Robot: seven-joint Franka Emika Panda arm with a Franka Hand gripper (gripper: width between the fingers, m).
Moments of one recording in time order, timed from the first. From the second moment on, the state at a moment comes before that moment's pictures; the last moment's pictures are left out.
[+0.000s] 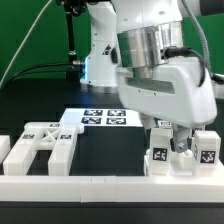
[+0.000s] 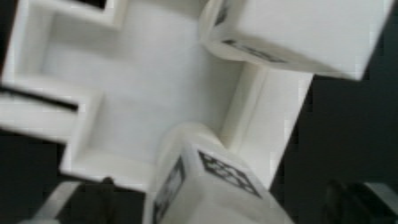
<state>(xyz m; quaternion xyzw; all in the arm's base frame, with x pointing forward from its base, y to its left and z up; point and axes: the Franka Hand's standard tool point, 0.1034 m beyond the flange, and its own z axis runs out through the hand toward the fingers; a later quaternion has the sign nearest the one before) 0.646 0.057 0.072 -0.84 0.54 0.00 0.11</state>
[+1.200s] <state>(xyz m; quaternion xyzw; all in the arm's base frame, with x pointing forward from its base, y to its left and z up) 0.650 0.049 0.071 -0.97 0.23 -0.04 0.05</state>
